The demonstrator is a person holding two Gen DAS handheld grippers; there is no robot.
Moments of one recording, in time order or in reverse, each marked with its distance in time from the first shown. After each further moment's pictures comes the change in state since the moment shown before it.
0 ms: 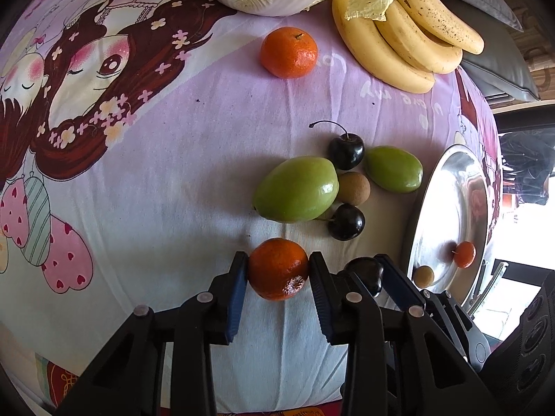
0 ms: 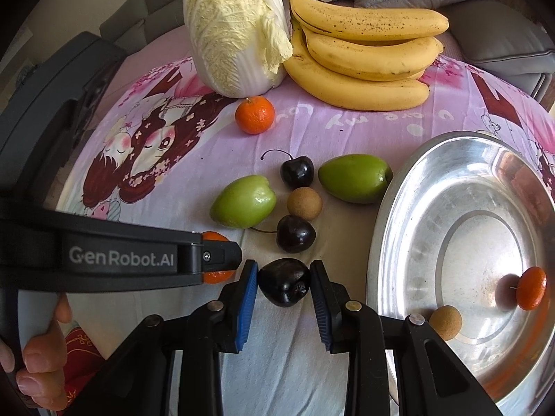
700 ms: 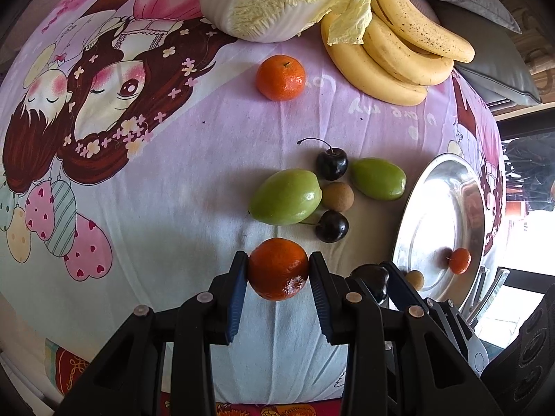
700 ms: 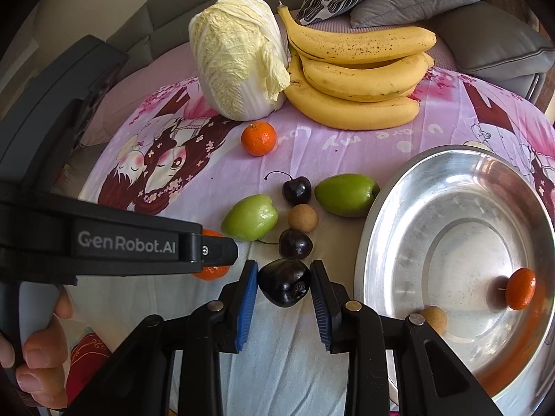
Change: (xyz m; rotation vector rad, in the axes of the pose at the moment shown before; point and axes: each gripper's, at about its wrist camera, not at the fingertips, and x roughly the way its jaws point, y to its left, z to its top) left arm -0.029 -0.020 0.003 -0.012 -0.047 0.062; right arm -0.027 -0.005 0.005 0.020 -0.057 0.035
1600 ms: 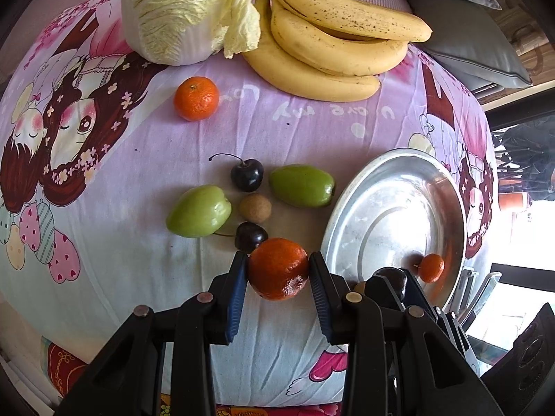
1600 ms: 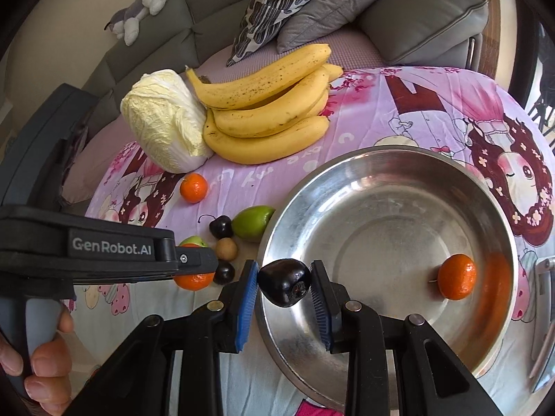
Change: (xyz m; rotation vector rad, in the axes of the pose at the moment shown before) left arm 0.000 -0.084 0.004 0.058 -0.016 0.025; right arm -0.044 -0.081 0.001 0.207 -0.105 -0.041
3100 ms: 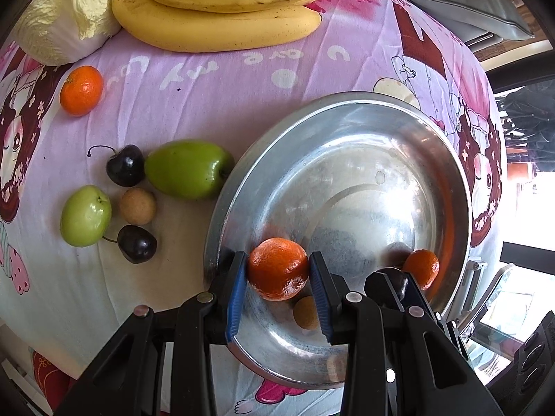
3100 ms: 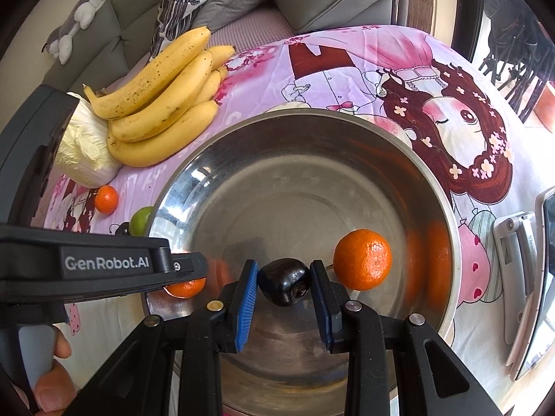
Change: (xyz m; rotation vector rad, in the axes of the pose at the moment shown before) left arm 0.082 -0.070 0.006 0.076 0.093 0.013; right arm 0.014 -0.069 -0.001 0.155 0.063 -0.172
